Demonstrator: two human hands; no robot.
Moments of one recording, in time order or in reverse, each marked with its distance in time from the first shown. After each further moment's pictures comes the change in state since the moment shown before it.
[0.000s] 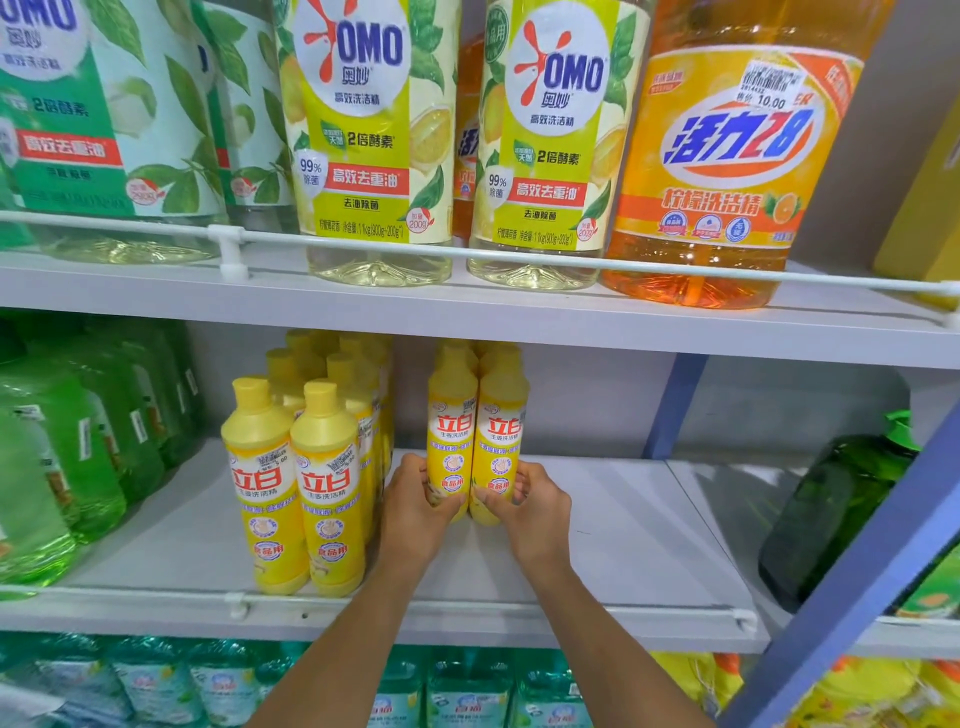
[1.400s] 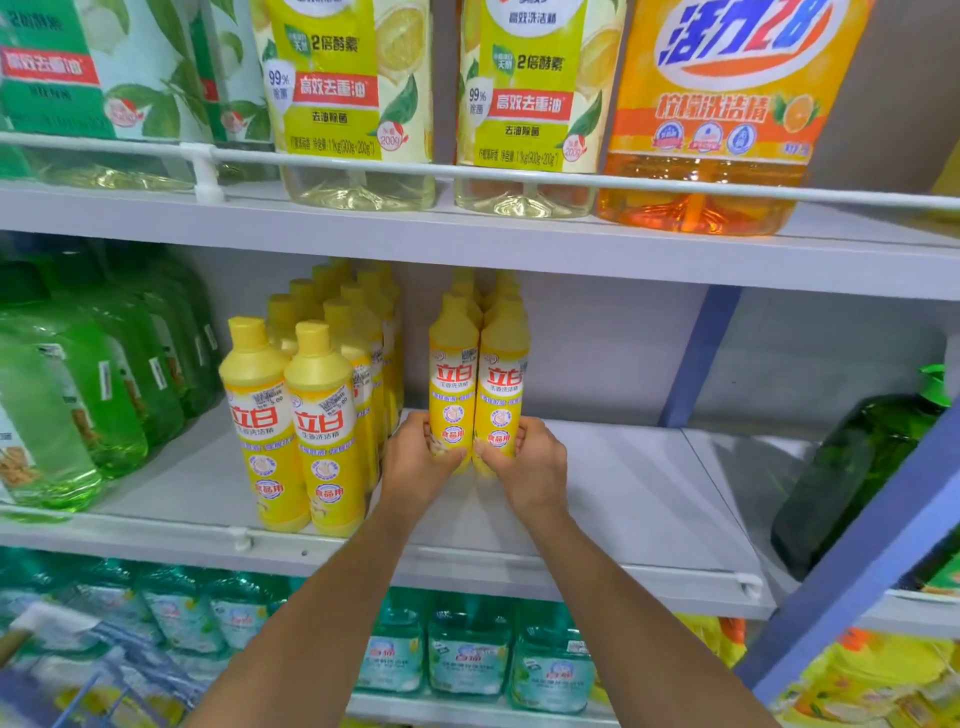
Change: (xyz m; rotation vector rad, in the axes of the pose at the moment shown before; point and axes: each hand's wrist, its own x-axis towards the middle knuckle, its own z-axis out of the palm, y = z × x) left_hand -0.004 0.010 0.003 0.064 0.004 -0.052; right_hand 0.007 0.002 0.004 -0.124 -0.071 -0.004
